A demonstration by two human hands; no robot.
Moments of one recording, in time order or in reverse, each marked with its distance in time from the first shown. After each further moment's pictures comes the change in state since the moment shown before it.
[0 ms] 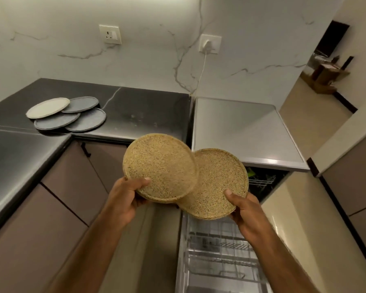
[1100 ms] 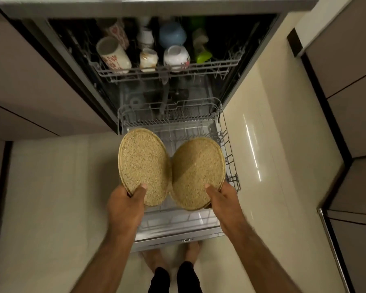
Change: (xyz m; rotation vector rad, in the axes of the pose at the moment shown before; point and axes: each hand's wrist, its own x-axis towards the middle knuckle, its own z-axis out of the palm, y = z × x) left_hand 0.115 -0.469 0.172 0.668 0.158 -0.133; right_hand 0.157 0.300 -0.319 -0.338 0.371 0.252
